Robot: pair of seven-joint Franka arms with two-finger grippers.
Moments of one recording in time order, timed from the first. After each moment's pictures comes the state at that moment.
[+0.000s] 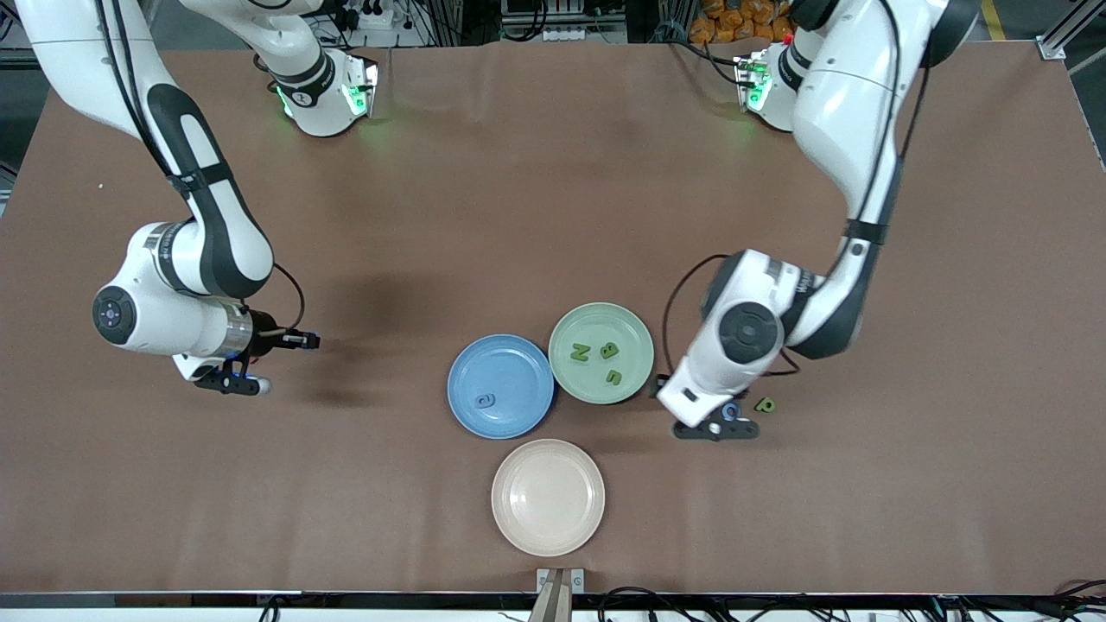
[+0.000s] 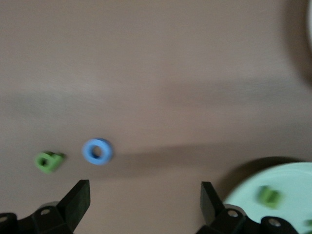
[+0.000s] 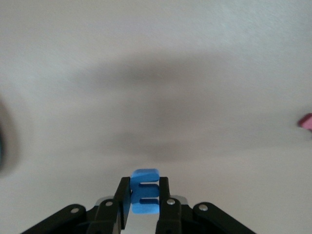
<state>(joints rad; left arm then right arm) -0.37 0.78 -0.06 -1.34 0.07 2.13 -0.41 0.01 0.46 0.05 -1.87 0.26 2.14 0.07</state>
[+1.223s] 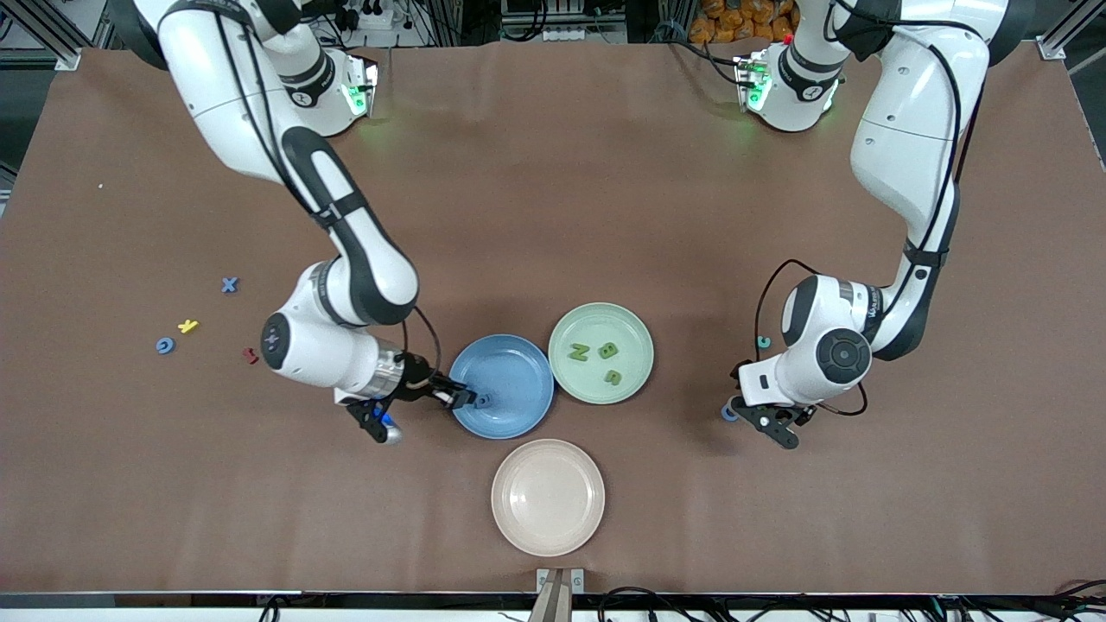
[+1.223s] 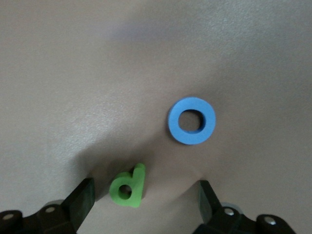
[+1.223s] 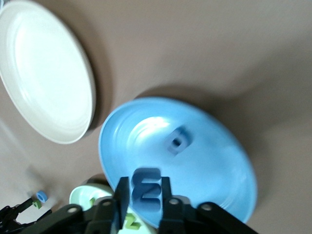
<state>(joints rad) -0.18 0.78 -0.06 -1.61 0.07 2.38 0.40 0.35 0.74 0.06 -1.52 0.71 2.40 0.50</state>
